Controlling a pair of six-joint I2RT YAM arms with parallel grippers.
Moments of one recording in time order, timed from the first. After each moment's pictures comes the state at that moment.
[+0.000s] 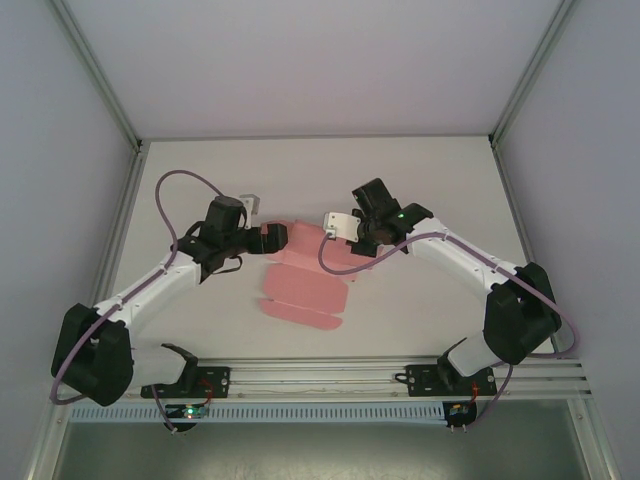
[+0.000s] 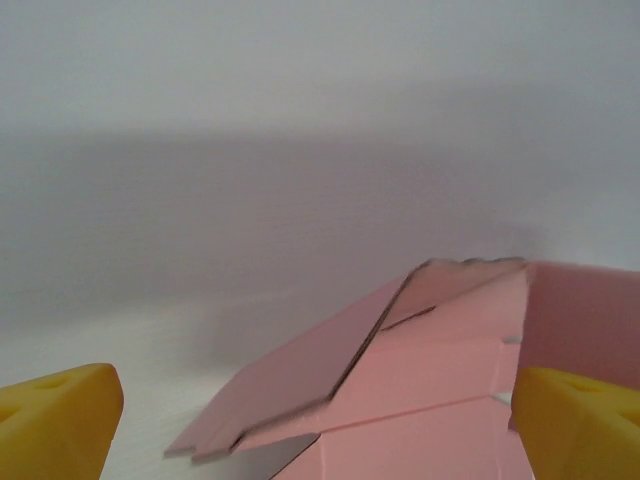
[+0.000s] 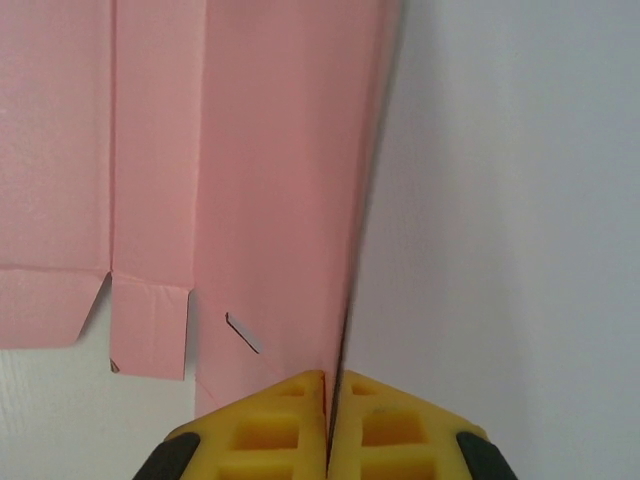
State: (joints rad) left arm -0.38 1.27 0.81 -0.27 0.24 -0.42; right arm 0.58 1.51 1.14 -0.62 -0.10 -0.87
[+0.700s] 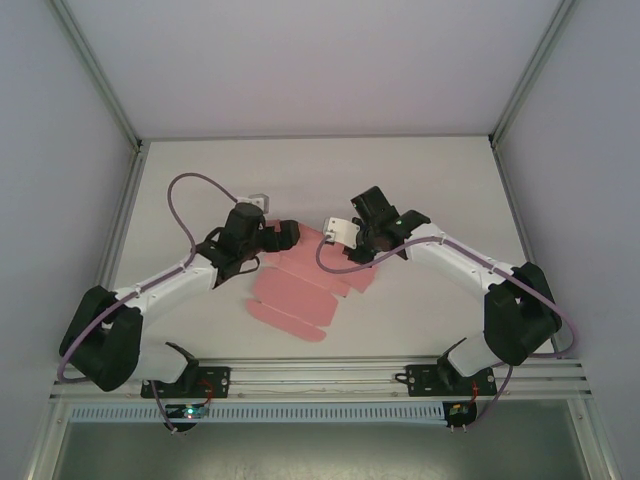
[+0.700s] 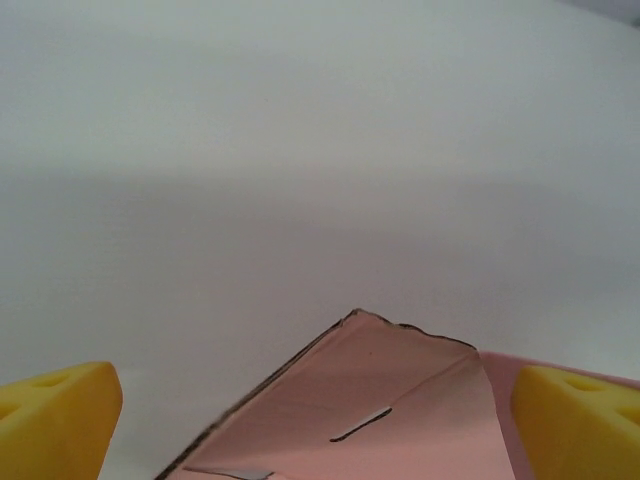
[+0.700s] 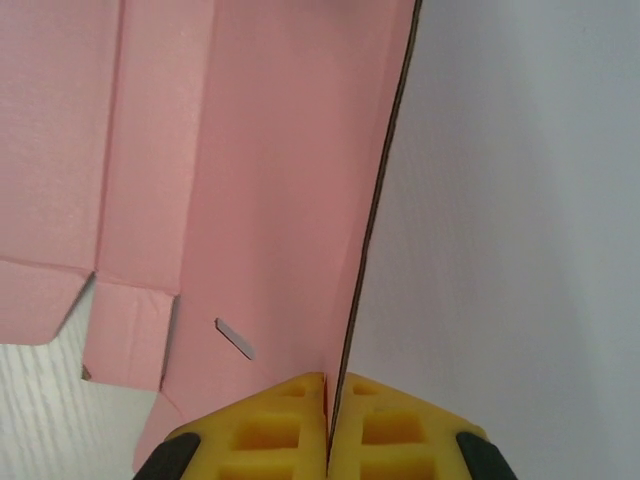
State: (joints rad) left arm -0.51 1.36 0.76 -0.03 -0.01 -0.56; right arm 0.59 1.50 1.07 -0.59 -0.18 -0.71
